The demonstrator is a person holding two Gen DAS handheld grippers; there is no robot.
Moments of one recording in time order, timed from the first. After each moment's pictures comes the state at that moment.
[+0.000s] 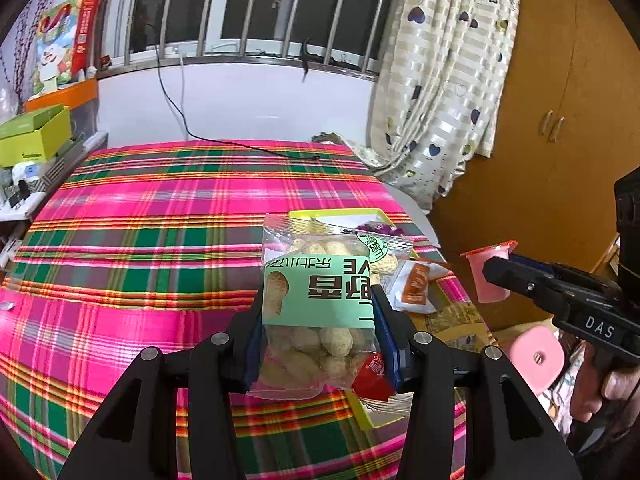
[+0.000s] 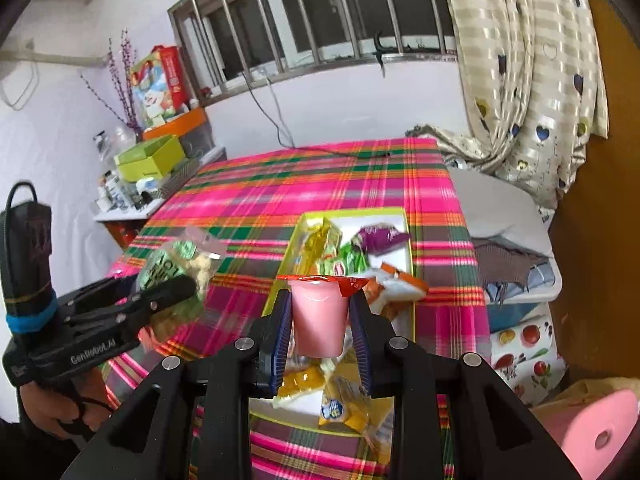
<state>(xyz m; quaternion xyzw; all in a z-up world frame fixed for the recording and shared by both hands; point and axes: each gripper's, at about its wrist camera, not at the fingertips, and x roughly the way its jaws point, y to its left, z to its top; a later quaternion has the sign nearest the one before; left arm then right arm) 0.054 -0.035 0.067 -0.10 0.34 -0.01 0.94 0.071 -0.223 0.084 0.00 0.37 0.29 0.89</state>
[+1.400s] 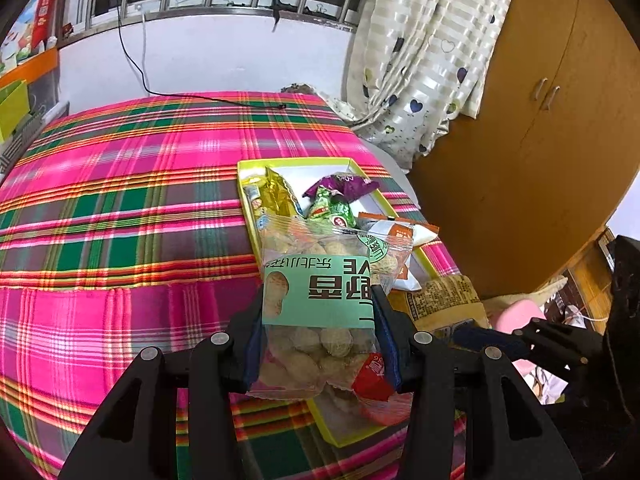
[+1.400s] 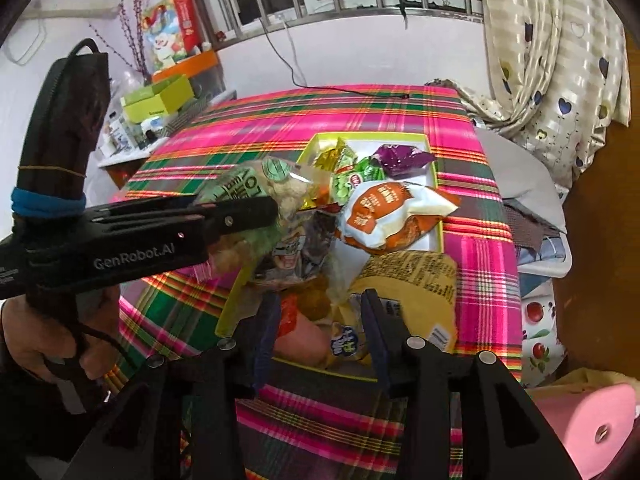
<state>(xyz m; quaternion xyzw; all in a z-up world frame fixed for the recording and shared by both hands) 0.098 -0.066 0.026 -0.11 0.41 -0.06 0.91 0.052 -0.217 0.029 -0.05 0.42 0.31 0.85</state>
